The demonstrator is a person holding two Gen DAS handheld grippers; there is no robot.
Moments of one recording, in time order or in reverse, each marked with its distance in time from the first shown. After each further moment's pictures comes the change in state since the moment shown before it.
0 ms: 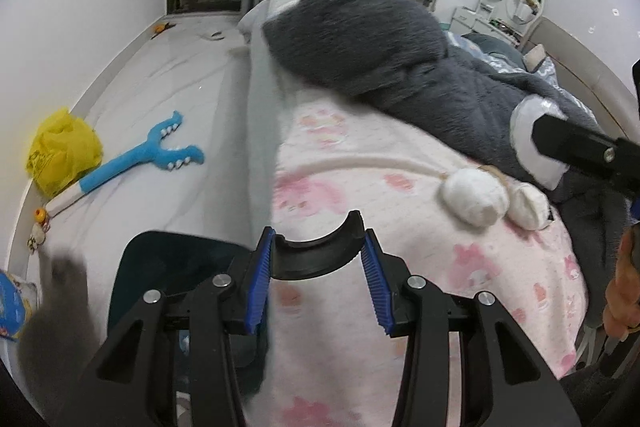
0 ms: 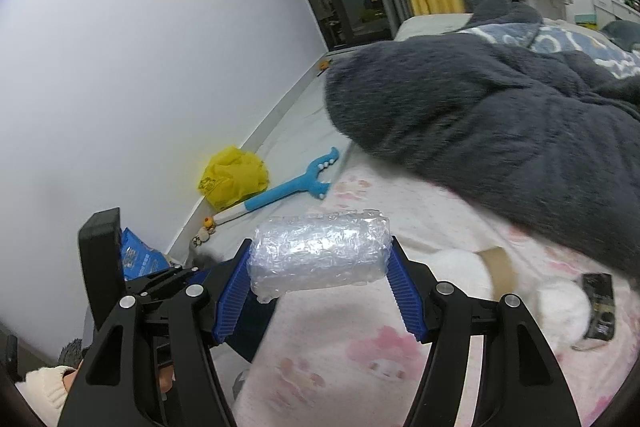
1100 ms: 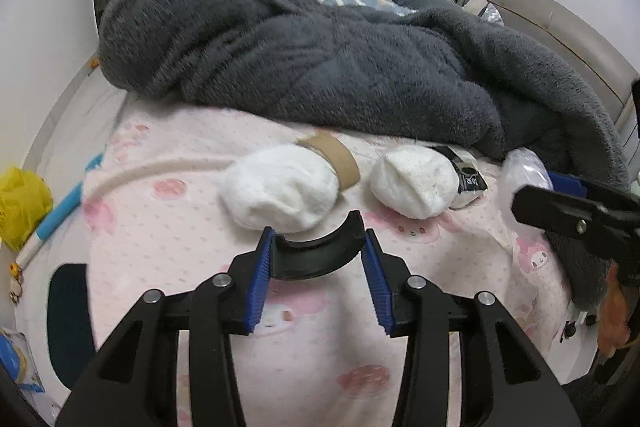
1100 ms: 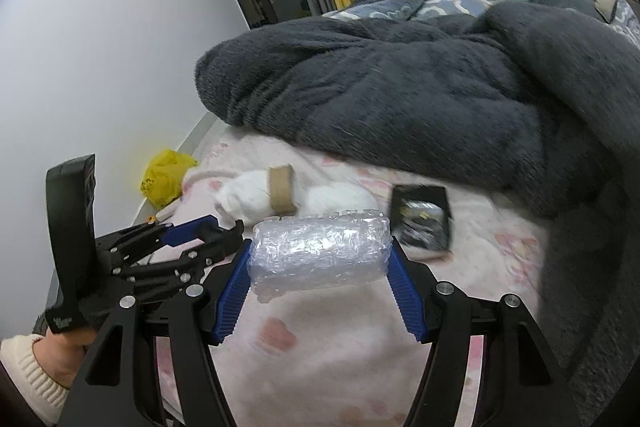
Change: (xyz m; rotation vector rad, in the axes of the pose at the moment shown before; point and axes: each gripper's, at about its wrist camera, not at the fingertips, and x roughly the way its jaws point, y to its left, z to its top) left arm 0.043 -0.174 -0.014 0.207 0.009 -0.093; right arm -0.099 -0.140 -0.074 0.100 -0.019 -0.187
